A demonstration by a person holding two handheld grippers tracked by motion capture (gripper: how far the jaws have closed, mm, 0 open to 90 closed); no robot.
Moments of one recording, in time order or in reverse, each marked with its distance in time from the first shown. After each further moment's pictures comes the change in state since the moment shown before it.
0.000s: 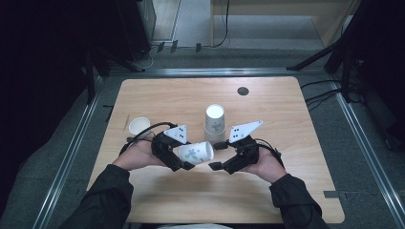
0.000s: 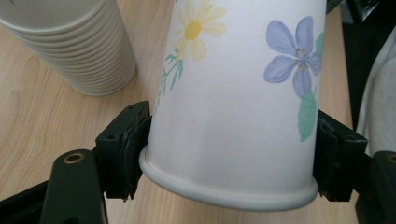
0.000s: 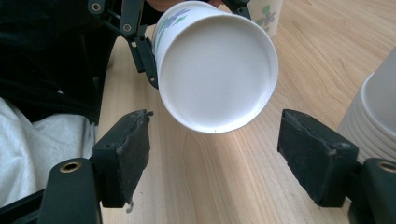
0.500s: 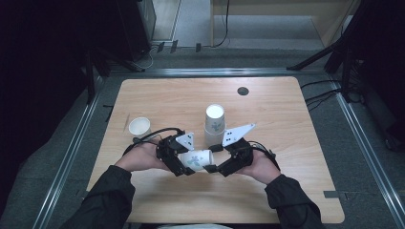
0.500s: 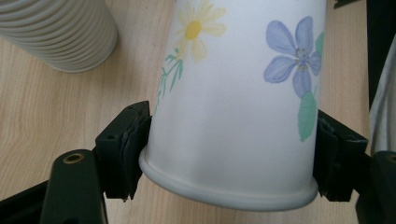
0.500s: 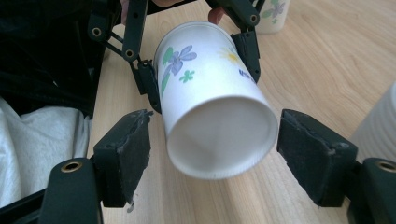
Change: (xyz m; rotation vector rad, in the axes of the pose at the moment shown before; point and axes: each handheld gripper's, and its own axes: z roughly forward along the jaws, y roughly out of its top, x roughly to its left) left arm -0.007 0.005 0.021 0.140 -0.004 0.030; right arm 0.004 0.000 0.017 0.032 -0.001 -0.030
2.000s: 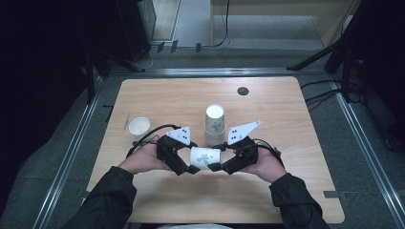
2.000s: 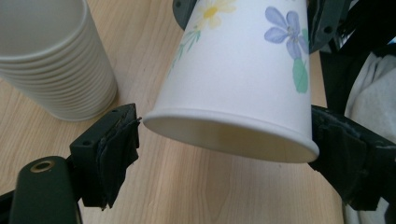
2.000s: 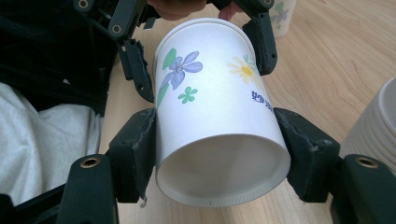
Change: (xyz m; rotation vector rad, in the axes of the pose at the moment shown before) left arm 0.001 -0.003 -0.012 -0.262 -0.058 -0.060; right arm -0.001 0.002 -0.017 -0.014 0.032 -0.007
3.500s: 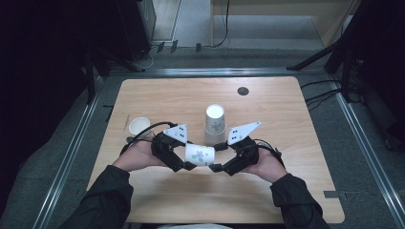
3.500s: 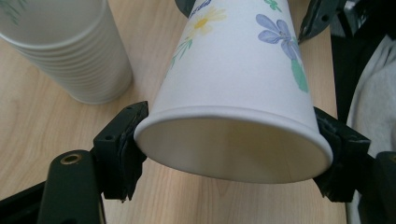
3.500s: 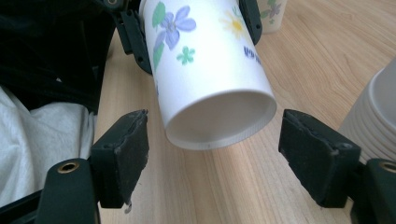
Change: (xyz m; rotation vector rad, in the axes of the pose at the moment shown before) left arm -0.004 0.005 -0.012 0.104 0.054 0.020; right arm -0.001 -0.002 0.001 0.012 -0.031 0.001
